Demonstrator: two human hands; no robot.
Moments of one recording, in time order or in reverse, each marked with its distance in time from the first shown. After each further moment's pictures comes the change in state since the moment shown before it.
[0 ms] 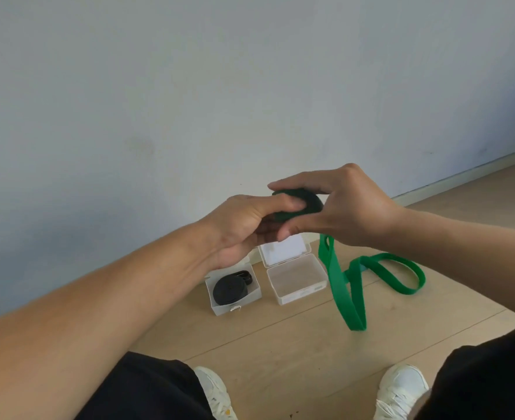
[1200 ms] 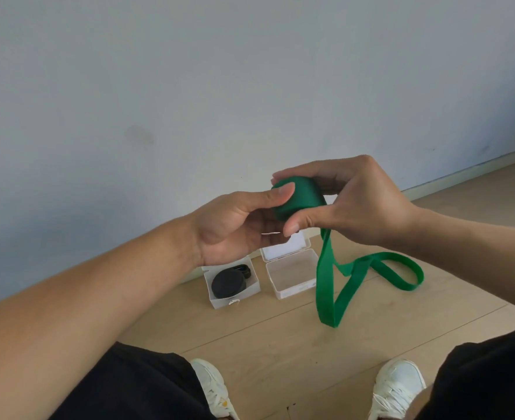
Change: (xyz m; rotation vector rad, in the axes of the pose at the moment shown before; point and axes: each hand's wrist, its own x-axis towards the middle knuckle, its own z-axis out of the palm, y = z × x) left_hand -0.007 -0.004 -0.019 -0.135 -0.322 -0.032; right_hand -0.009 -0.006 -0.004 0.232 0.008 -0.025
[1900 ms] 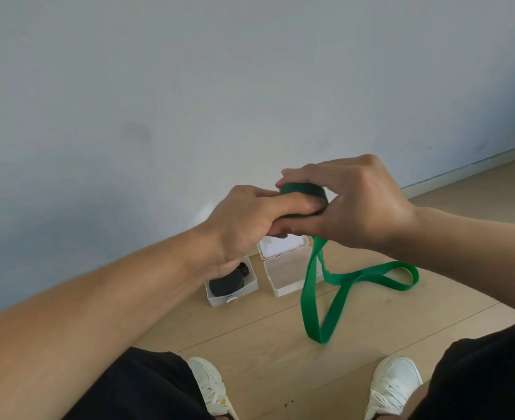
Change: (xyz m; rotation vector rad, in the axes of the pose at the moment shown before) left_hand -0.007 -0.003 0.031 0.411 0.321 0.155; right_hand 0.001 0.002 0.014 -0.476 0.206 -0.328
